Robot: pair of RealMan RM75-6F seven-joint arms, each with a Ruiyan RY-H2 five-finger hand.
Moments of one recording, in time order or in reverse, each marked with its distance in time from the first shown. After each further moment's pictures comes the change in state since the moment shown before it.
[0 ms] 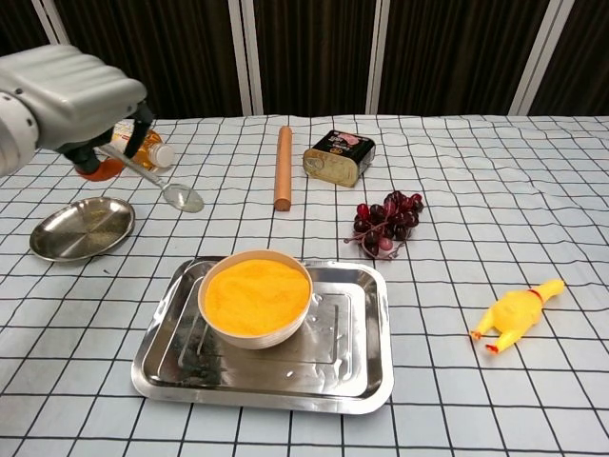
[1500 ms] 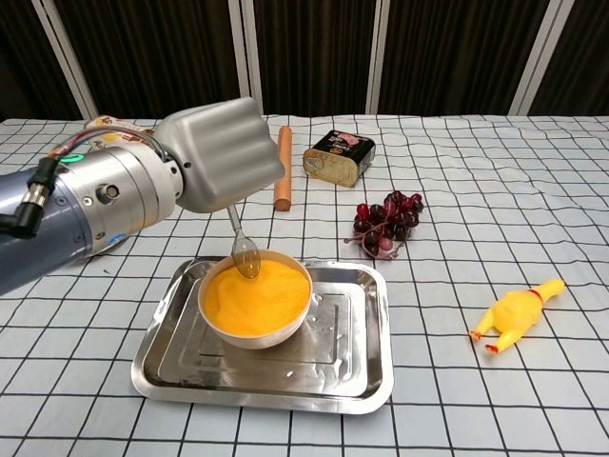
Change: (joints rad) left arm -0.263 -0.100 0.184 0.138 0.044 -0.152 0.363; right arm 0.008 0.017 0.001 -0.025 0.008 -0.020 0.056
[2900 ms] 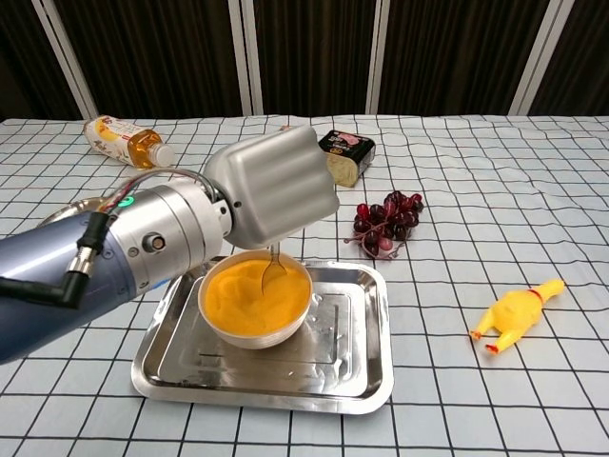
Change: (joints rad) left arm -0.027 -0.099 0.026 0.059 0.108 0.001 -0.017; right arm -0.002 0.002 0.001 -0.004 0.001 0.004 0.004
